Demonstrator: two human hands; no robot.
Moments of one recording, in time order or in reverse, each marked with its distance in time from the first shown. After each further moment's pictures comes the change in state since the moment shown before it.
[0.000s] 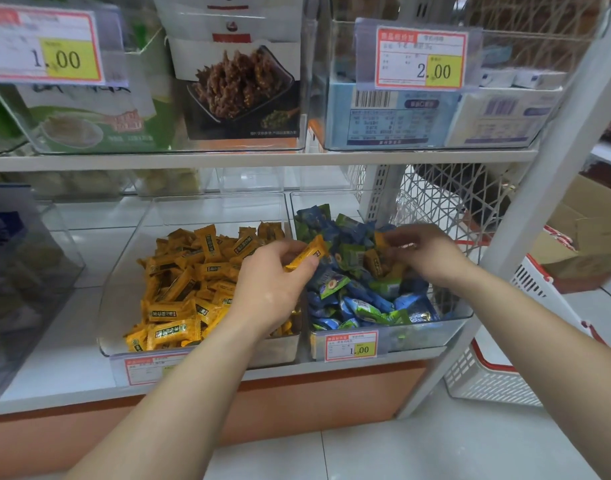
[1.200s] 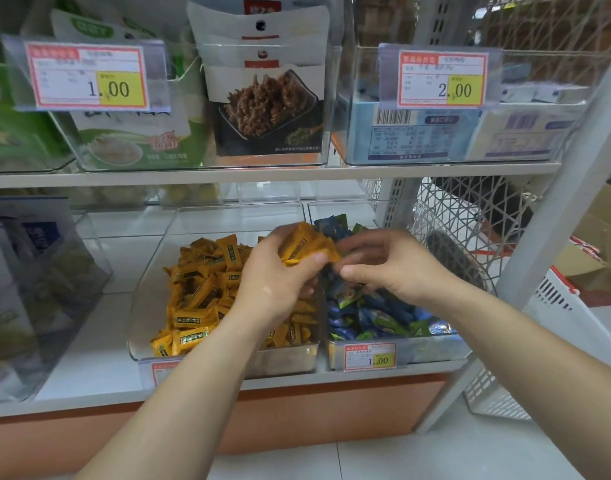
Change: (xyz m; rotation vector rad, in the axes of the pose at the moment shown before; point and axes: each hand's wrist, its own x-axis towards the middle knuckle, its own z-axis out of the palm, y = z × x) left_hand 0.003 0.005 -0.022 -0.338 0.027 -0.050; right_hand -0.031 -0.076 0.044 0.257 -0.271 -0.145
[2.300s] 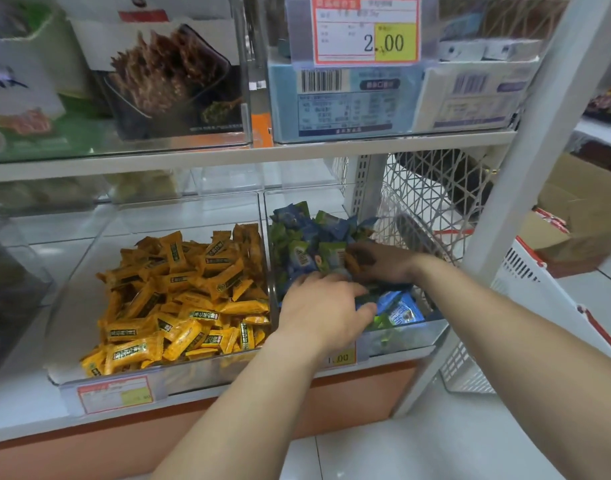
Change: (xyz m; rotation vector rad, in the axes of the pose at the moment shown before) left_hand -0.003 -0.016 0.115 1.057 -0.520 0.197; right_hand 0.044 0.104 -0.072 -0.601 -0.241 0.349
